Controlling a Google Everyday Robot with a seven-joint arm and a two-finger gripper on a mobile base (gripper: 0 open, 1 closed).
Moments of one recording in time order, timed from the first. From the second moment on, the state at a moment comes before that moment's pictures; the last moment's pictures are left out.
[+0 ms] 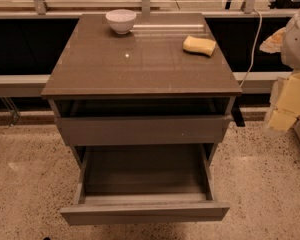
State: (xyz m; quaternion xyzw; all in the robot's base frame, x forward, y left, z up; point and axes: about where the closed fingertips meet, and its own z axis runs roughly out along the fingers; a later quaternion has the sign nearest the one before) arm 0.438 -0.216 0.978 -0.60 0.78 -0.04 0.16
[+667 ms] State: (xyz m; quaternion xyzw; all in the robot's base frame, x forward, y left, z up) arm 0.474 -0.208 0.979 -0.62 0.76 -0.04 0.17
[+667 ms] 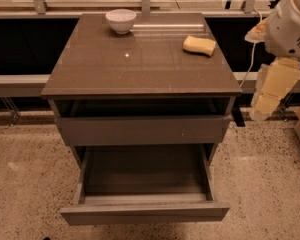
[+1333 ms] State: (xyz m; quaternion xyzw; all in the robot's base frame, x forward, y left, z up) arm 0.608 -0.196 0.991 -0.63 0.74 -0.04 0.24
